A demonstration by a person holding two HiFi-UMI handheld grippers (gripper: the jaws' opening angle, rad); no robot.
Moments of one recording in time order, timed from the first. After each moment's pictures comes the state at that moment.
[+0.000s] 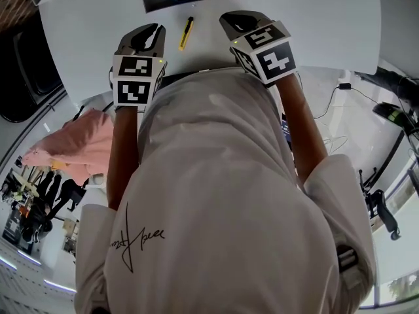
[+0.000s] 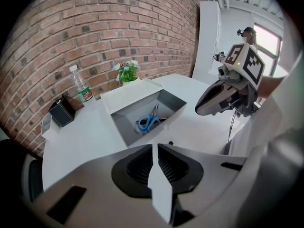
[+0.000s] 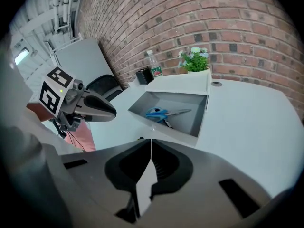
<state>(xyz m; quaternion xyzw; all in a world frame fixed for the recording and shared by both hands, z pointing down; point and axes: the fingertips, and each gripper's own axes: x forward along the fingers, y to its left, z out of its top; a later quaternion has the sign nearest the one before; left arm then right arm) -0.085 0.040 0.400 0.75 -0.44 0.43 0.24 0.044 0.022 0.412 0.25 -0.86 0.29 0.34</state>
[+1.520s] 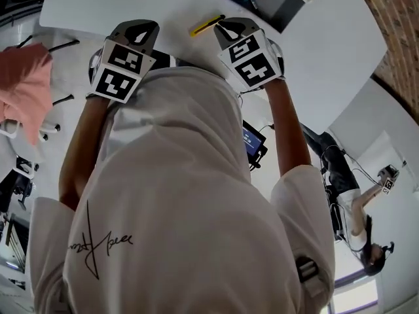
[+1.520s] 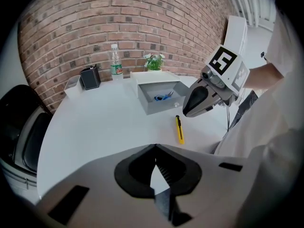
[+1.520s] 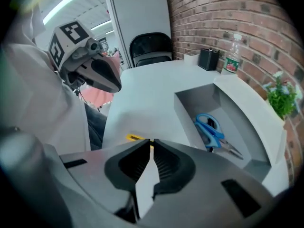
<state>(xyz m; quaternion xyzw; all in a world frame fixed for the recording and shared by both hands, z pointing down) -0.155 0.120 0.411 0.69 -0.53 0.36 0.33 -0.050 0.054 0.443 -0.04 -0.86 0.05 0.51</state>
